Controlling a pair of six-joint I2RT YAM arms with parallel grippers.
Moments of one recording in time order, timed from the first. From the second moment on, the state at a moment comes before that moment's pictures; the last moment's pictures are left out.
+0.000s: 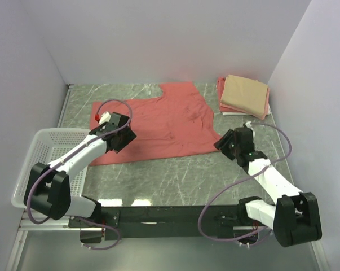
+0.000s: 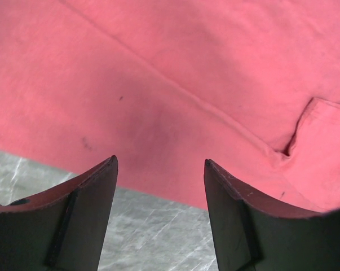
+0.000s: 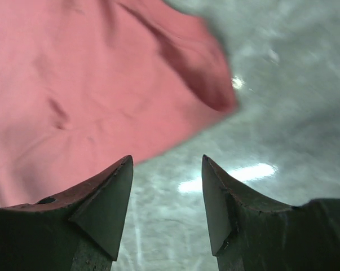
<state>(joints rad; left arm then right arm) -0.40 1.37 0.92 -0.51 -0.28 -1.05 0.16 1.09 0.54 -0.17 -0.02 0.79</state>
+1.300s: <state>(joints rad) -0.46 1.24 0.77 -0.55 -0.35 -1.33 -0.05 1.21 0.52 -0.12 0.06 0.81</state>
